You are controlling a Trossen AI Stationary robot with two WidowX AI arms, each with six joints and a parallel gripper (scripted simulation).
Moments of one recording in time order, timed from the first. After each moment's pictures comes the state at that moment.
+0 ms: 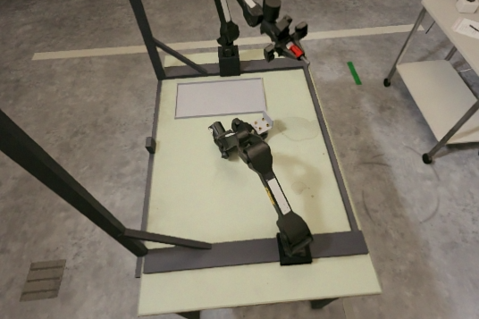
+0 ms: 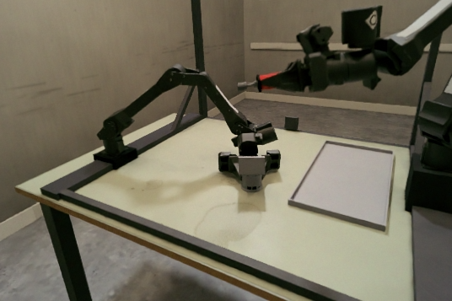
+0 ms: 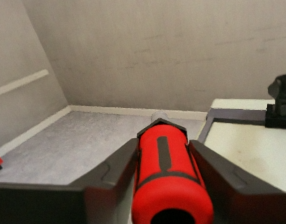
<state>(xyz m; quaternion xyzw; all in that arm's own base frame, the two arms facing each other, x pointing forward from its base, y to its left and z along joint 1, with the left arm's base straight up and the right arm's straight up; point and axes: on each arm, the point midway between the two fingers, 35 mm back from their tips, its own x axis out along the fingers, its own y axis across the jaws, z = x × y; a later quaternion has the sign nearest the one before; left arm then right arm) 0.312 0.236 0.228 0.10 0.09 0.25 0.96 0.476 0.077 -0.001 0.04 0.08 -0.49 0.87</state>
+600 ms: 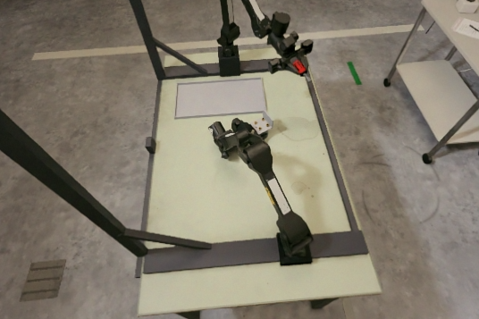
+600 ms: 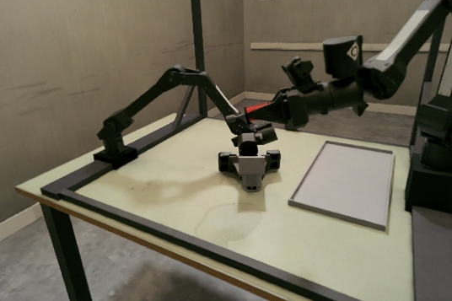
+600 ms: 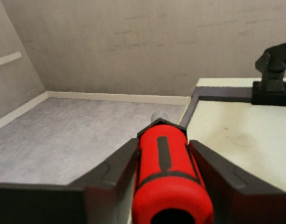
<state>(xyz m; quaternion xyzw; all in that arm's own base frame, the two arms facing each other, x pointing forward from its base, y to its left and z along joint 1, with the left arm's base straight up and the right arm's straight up) 0.331 0.253 0.170 0.08 0.12 0.21 0.97 0.476 0.077 -0.001 0.04 0.08 -0.49 0.87</state>
